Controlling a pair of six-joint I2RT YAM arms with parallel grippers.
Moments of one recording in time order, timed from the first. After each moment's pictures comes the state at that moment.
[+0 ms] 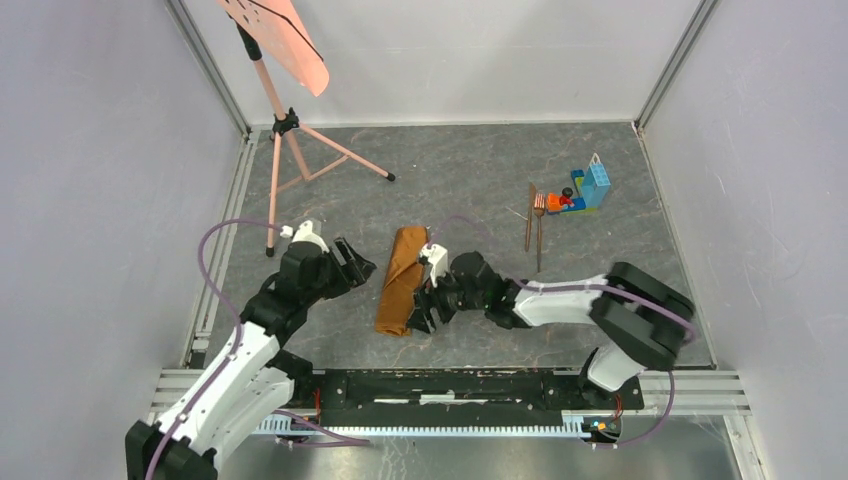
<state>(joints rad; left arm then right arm) -0.40 0.76 0.48 -0.35 0.01 -0.76 0.99 1.64 0.61 0.51 -0.35 0.39</state>
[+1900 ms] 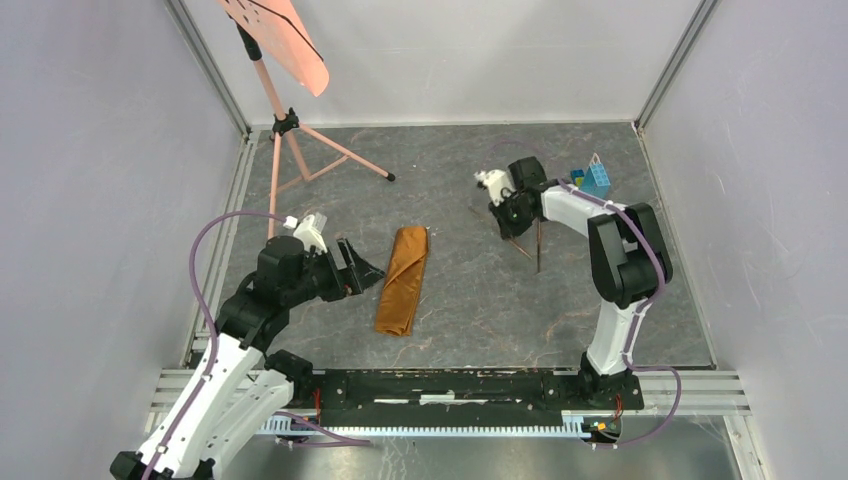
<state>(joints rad) -0.40 0.61 0.70 -0.63 0.28 -0.69 0.28 1.94 1.28 -0.43 -0.21 -0.32</state>
